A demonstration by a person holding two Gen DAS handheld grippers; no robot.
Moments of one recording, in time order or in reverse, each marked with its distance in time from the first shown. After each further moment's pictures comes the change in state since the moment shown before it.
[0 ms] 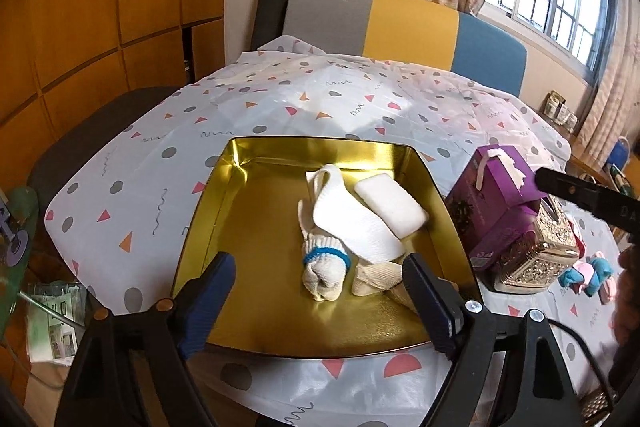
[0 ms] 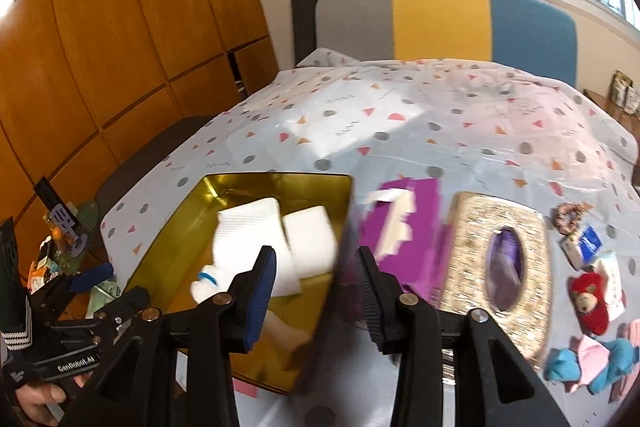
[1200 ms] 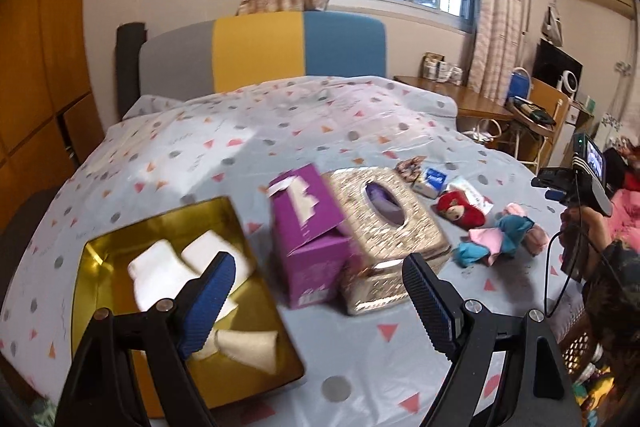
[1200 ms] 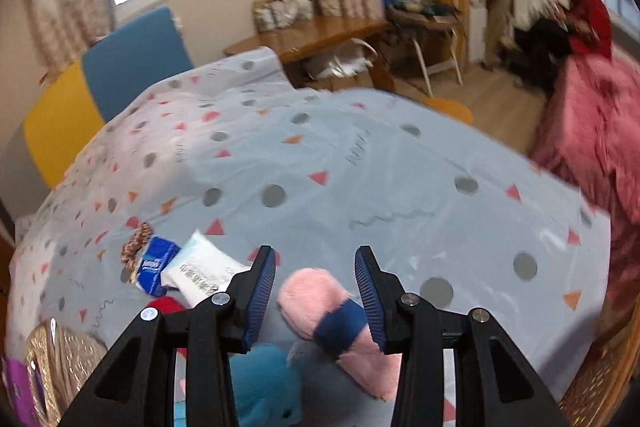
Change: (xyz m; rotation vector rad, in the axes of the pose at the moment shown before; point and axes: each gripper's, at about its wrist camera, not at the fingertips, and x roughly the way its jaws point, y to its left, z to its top) left arm -0.024 -0.168 0.029 0.352 -0.073 -0.316; right arm -0.144 -0.375 -0.114 0.860 -0.149 -0.779
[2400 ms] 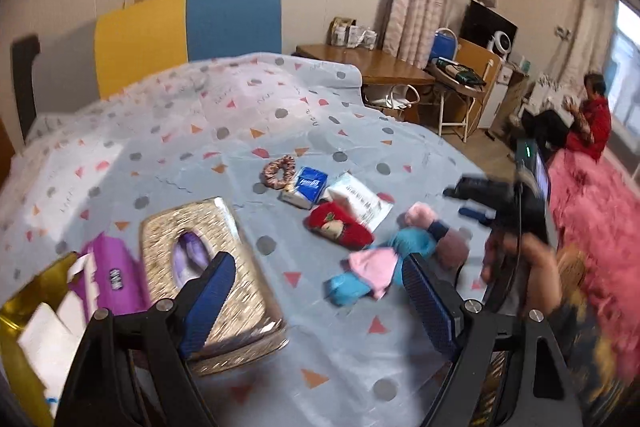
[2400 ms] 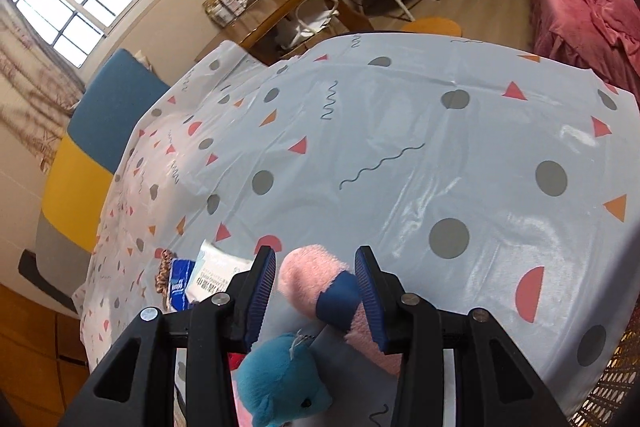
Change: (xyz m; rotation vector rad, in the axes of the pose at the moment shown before) left arm 0.077 -0.148 0.078 0.087 0.152 -0.275; right arm 0.017 -0.048 -0.007 0.310 0.130 0.148
